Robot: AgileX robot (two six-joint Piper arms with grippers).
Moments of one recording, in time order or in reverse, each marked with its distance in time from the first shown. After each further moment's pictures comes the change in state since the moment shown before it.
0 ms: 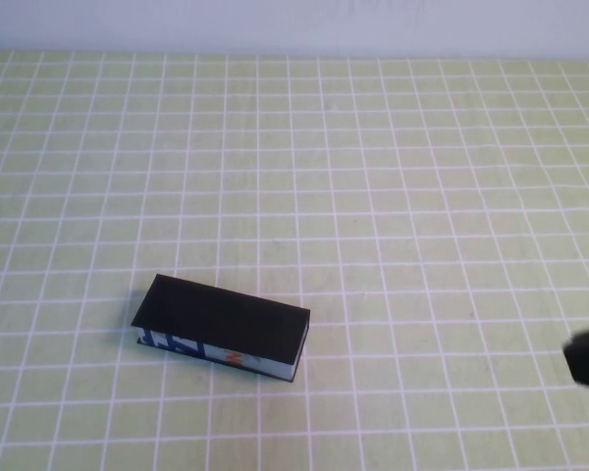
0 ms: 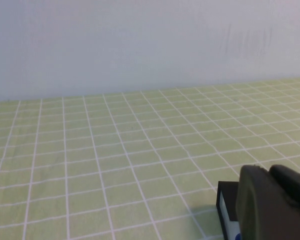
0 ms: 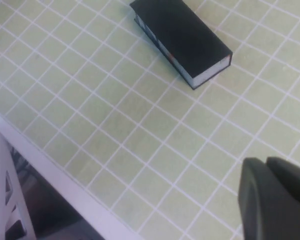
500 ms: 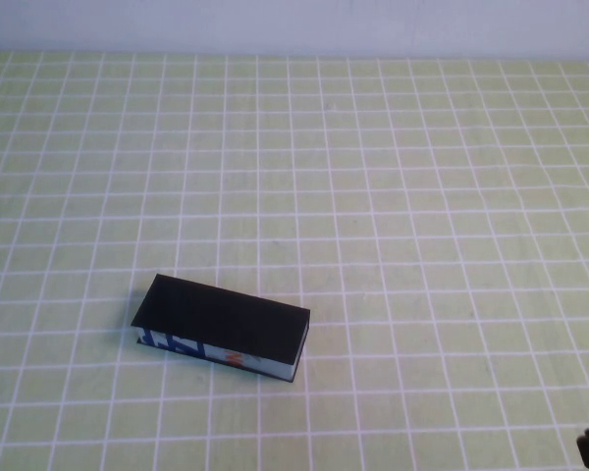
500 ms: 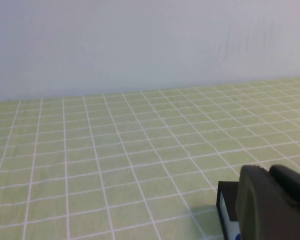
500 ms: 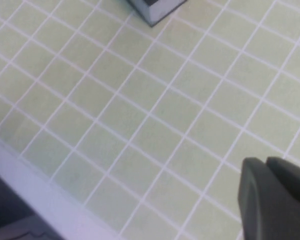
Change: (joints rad) right arm 0.000 -0.244 0.446 -0.090 -0.185 0.041; left arm 0.000 0.000 0.000 0.000 0.000 0.000
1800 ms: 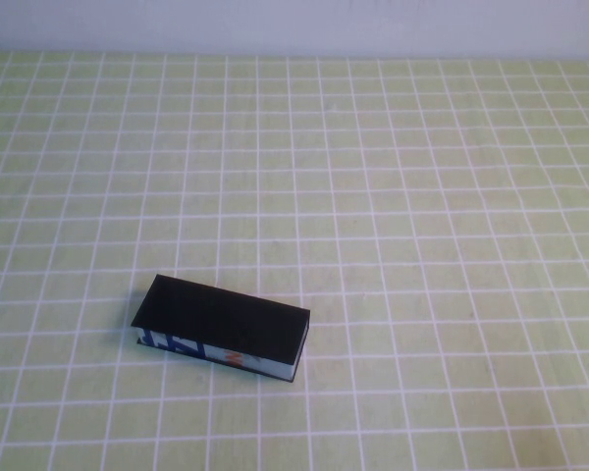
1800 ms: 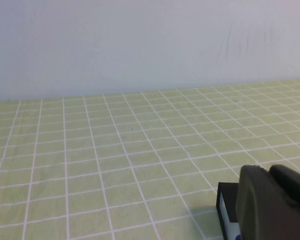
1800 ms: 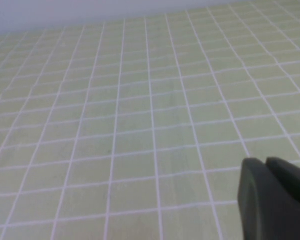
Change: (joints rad) right arm -0.657 -0.600 0.691 0.027 -0.662 0.001; left arm 0.000 0.000 0.000 -0.007 -0.005 0.002
